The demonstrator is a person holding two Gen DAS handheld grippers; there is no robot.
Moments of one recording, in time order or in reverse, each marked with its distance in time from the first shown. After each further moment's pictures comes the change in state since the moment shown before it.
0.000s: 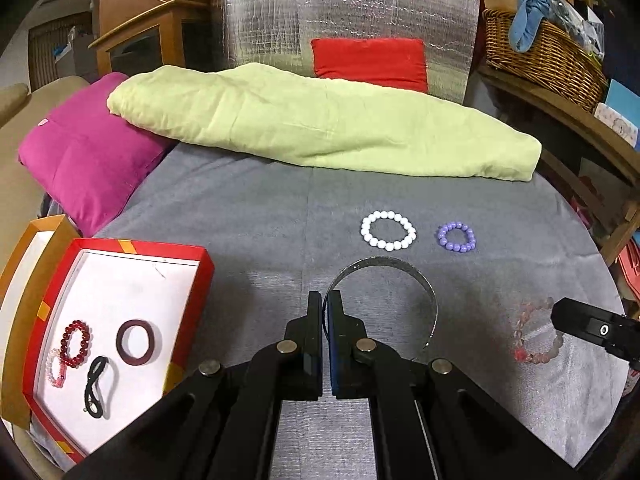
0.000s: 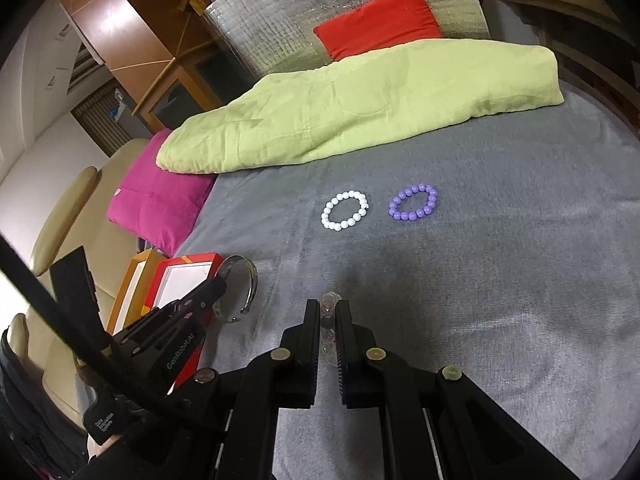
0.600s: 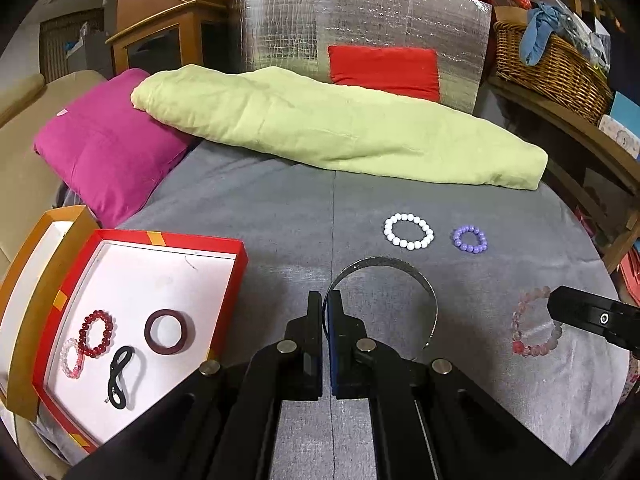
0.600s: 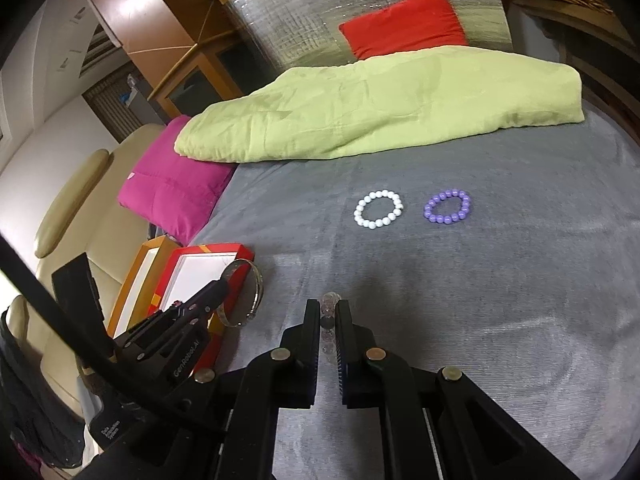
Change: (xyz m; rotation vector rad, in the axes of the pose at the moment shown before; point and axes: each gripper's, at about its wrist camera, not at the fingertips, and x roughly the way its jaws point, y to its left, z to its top) left arm -0.020 0.025 -0.008 -0.034 -0.020 0.011; right arm 0.000 0.040 -0.001 -0.068 0.013 0.014
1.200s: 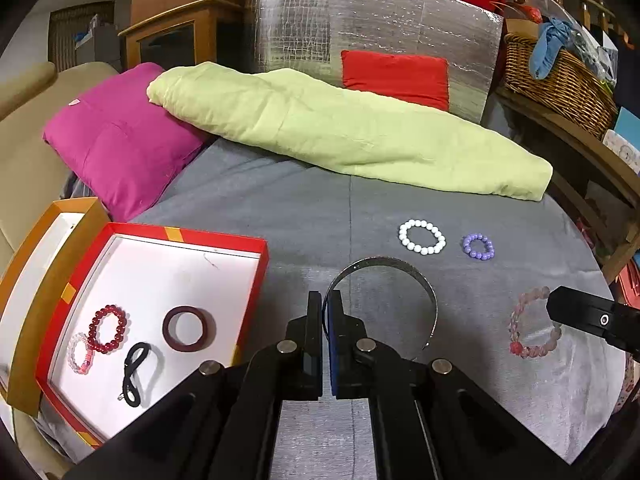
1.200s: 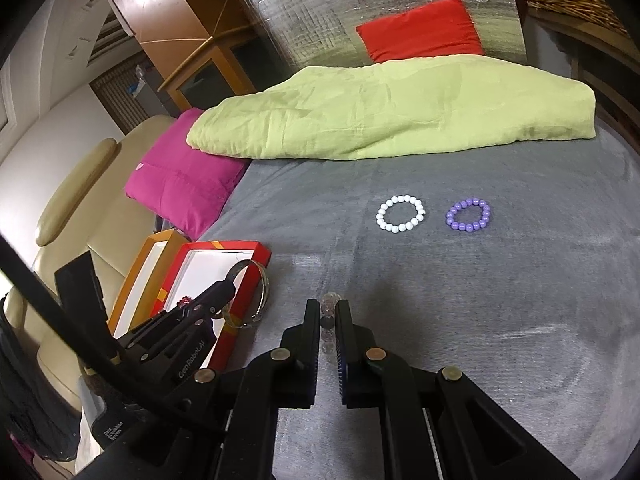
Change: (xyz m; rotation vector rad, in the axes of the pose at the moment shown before) left arm -0.008 0.023 -0.001 -0.035 -0.009 0.006; right arm 0.004 0.026 0.001 -0.039 0.003 0.000
